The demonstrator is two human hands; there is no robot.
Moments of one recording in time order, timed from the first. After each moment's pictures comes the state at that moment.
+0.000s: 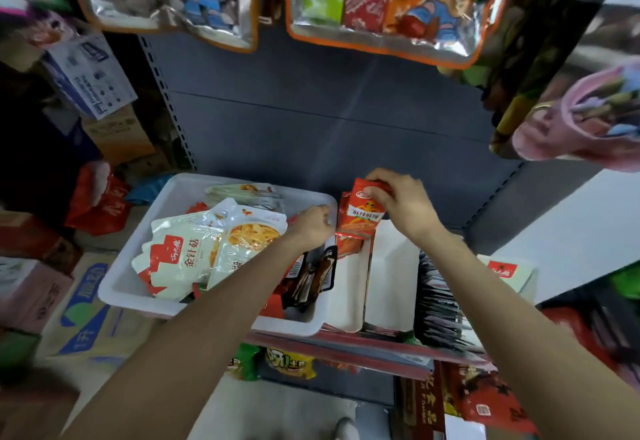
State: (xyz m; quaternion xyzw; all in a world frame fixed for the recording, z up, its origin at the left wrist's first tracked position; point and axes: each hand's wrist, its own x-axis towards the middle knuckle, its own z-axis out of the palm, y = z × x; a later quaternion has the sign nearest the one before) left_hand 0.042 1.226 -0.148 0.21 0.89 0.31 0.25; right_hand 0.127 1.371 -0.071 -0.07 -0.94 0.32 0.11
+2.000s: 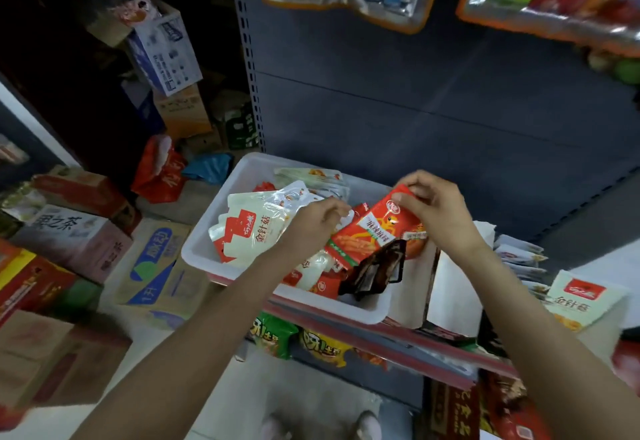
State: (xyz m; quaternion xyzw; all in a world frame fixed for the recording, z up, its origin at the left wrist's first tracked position) left_hand 0.059 1.099 -0.128 0.22 0.85 0.47 0.14; right_hand 0.121 1.289 -0.074 -0.05 -0.83 0.54 0.09
